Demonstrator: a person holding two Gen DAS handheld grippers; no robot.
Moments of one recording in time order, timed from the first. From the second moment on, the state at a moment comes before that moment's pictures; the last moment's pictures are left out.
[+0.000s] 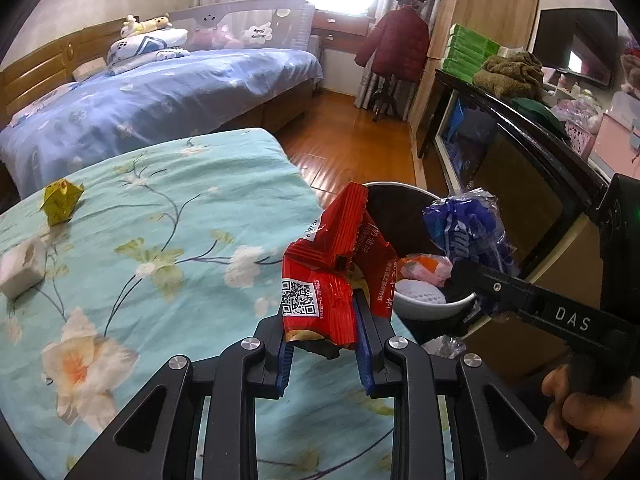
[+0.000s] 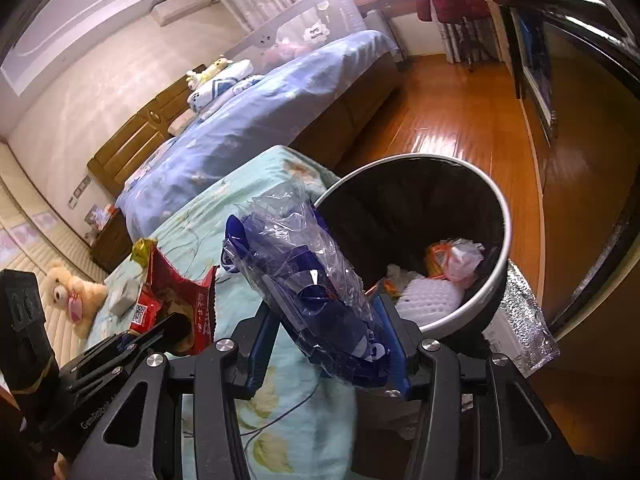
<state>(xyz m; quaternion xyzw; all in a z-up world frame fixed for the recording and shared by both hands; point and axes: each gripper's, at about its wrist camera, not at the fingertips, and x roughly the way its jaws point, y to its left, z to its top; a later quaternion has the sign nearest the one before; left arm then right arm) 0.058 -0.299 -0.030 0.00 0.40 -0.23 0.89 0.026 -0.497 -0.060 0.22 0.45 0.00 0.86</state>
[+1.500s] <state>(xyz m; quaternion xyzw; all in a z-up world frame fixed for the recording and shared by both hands) 0.123 -0.389 -0.041 0.06 0.41 -0.26 0.87 0.083 -0.565 -0.086 0.24 0.49 -0.04 0.84</state>
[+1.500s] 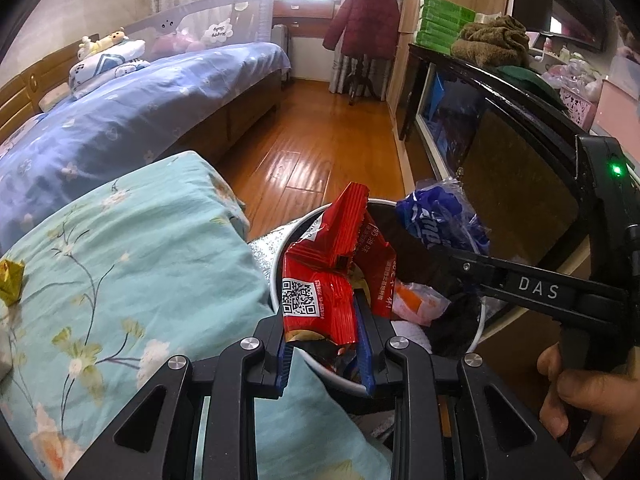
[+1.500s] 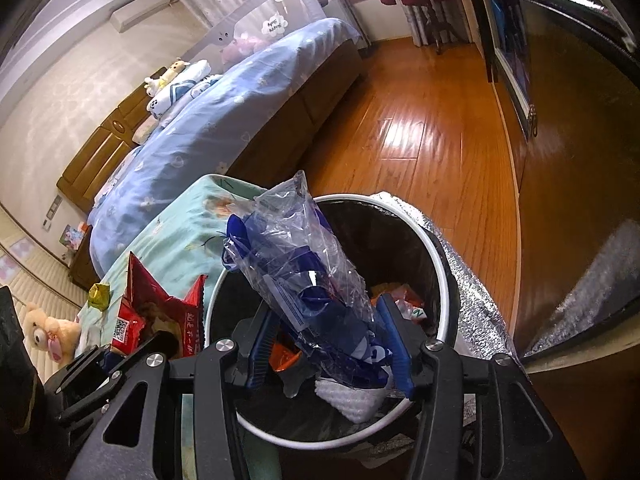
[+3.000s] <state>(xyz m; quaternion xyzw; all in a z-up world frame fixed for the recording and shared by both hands) 0.039 -0.244 -0.037 -0.02 0.41 -0.13 0.90 0.056 -0.449 -0.059 0.22 0.44 0.06 0.87</state>
